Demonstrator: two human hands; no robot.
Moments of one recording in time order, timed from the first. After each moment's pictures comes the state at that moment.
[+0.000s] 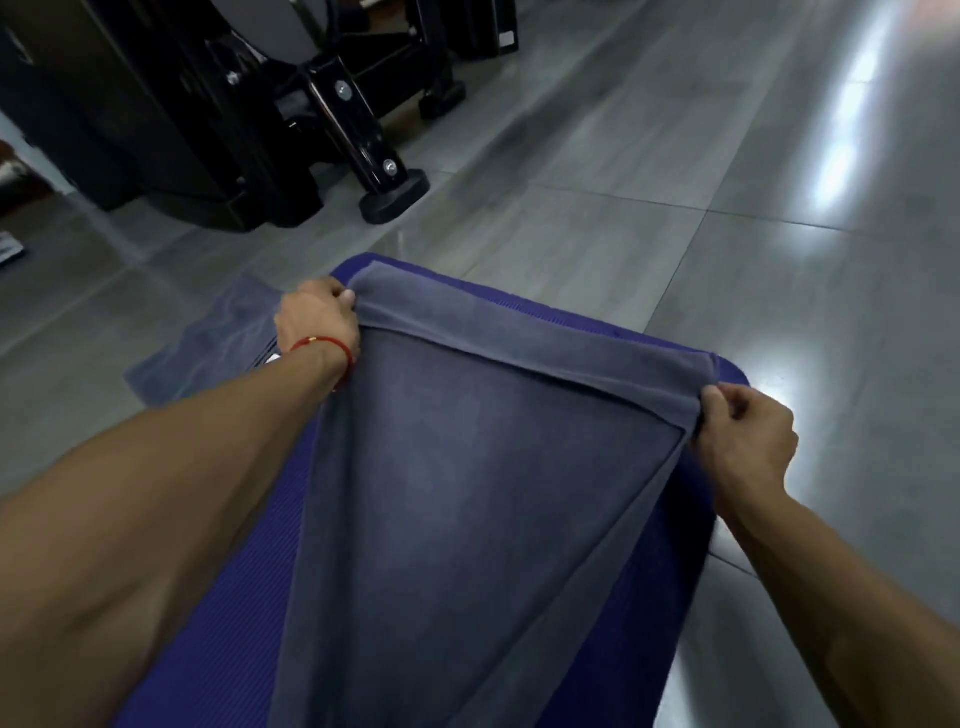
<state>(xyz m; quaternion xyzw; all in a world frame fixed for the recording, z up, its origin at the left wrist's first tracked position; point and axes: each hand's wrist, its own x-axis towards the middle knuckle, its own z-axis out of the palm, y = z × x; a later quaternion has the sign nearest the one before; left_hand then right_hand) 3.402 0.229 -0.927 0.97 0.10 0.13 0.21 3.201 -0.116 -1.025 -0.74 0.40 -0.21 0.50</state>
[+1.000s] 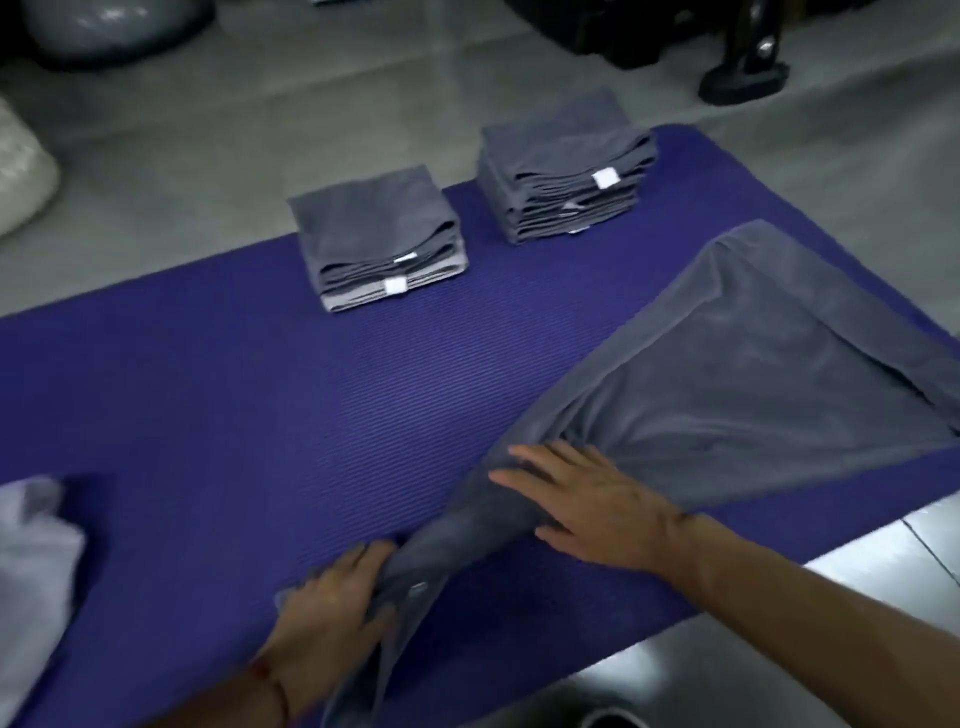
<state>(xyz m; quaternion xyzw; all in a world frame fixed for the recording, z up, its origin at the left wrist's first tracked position) 2.796 0.416 -1.032 0.96 0.14 -0.17 0.14 3.025 0.171 -1.017 -0.80 -0.57 0.16 0.08</state>
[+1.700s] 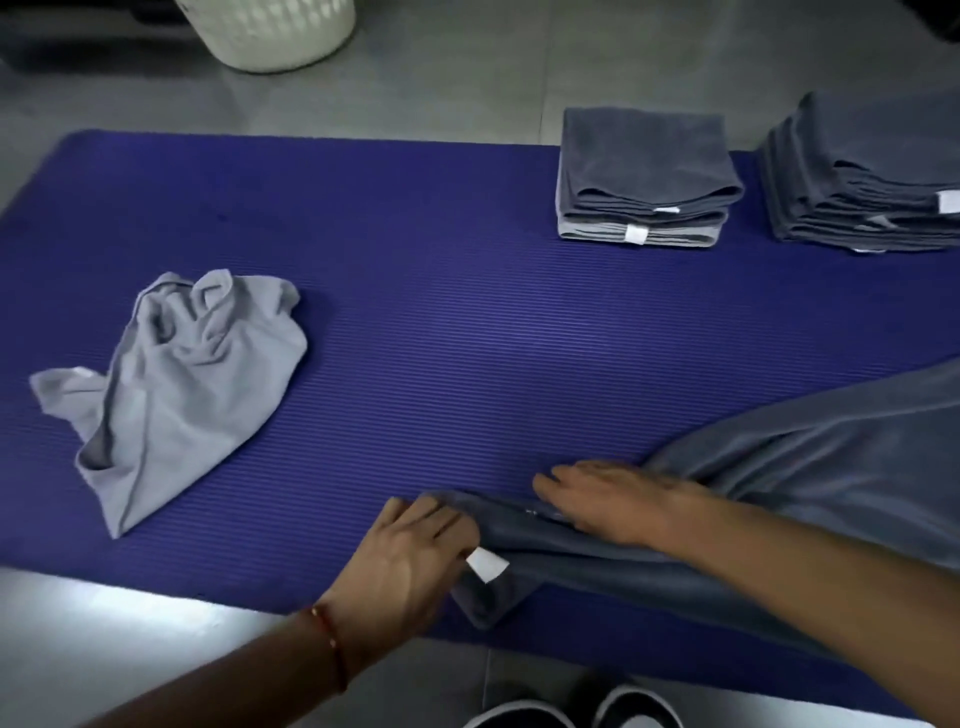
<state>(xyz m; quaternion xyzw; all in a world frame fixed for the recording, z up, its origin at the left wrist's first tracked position) 2.697 0.416 -1.006 0.98 0.13 -0.02 0.12 2.955 0.324 -1.022 -0.60 -0.72 0.29 -0.16</state>
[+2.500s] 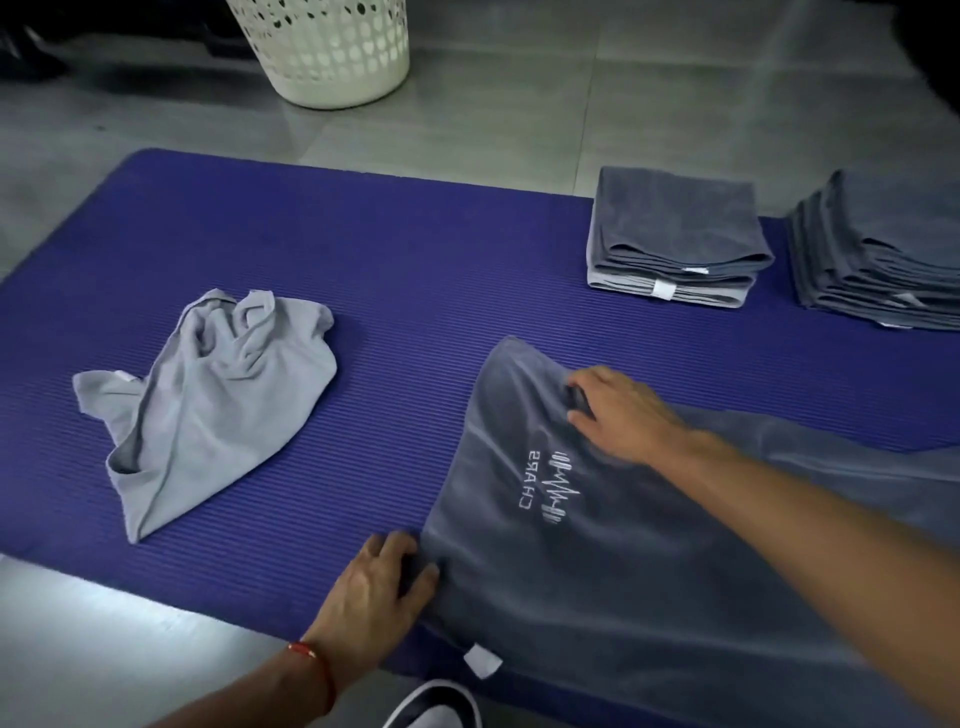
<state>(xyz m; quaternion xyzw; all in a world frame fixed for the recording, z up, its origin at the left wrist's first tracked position) 2.671 0.427 -1.029 0.83 0.46 -0.04 0.32 3.020 0.412 -1.000 -0.79 -0.59 0.18 0.01</state>
